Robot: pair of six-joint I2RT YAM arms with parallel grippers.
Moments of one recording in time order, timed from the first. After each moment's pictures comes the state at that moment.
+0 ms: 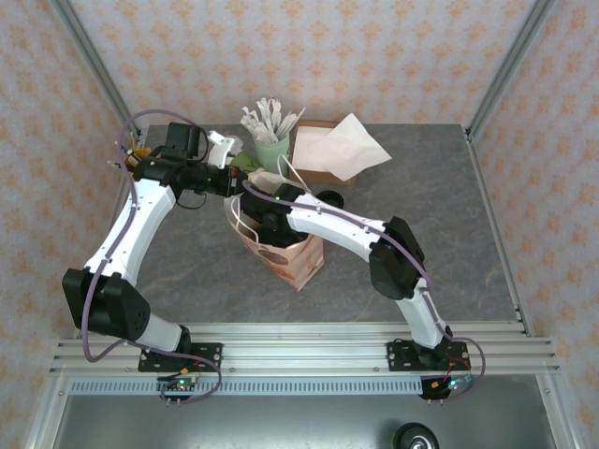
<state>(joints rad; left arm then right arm) -0.12 1.47 1.44 -0.87 0.62 -0.02 0.98 2.12 1.93 -1.28 0.15 0.72</state>
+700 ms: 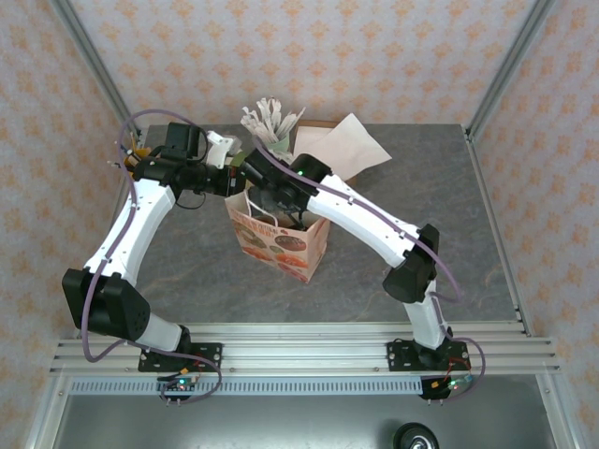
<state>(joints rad) -0.12 1.47 1.44 -0.88 0.57 -0.02 0.97 2.03 2.24 -1.33 0.35 0.72</state>
